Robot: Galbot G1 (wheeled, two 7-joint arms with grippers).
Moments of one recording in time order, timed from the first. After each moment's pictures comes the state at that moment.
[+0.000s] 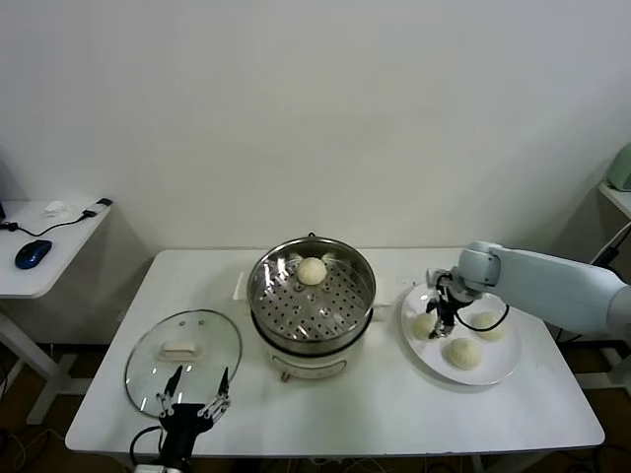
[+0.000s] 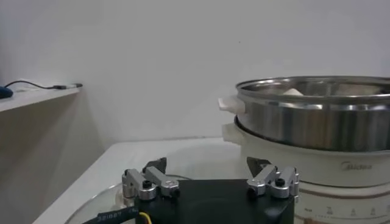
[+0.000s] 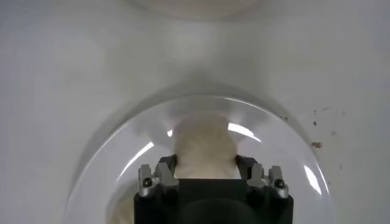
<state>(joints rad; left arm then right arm) 1.78 -1.47 -0.56 -2.05 -0.05 -0.04 -0.02 0.39 0.84 -1.52 1.12 0.52 -0.28 -0.83</state>
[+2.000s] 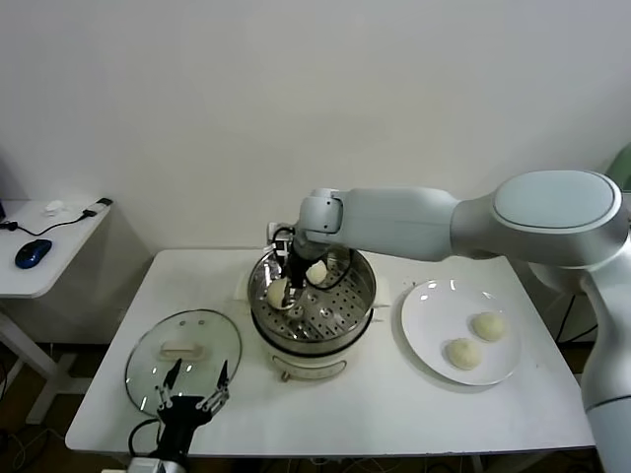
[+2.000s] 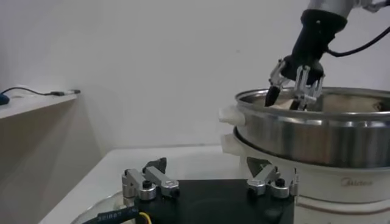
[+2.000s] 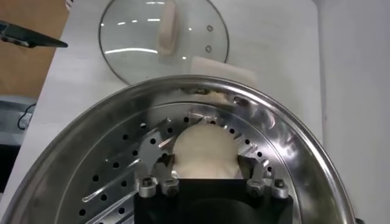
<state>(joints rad) 1.76 -1.46 -0.56 -2.08 -0.08 -0.02 -0.02 0.63 1.42 -1.61 1.11 0.97 -0.41 -0.71</state>
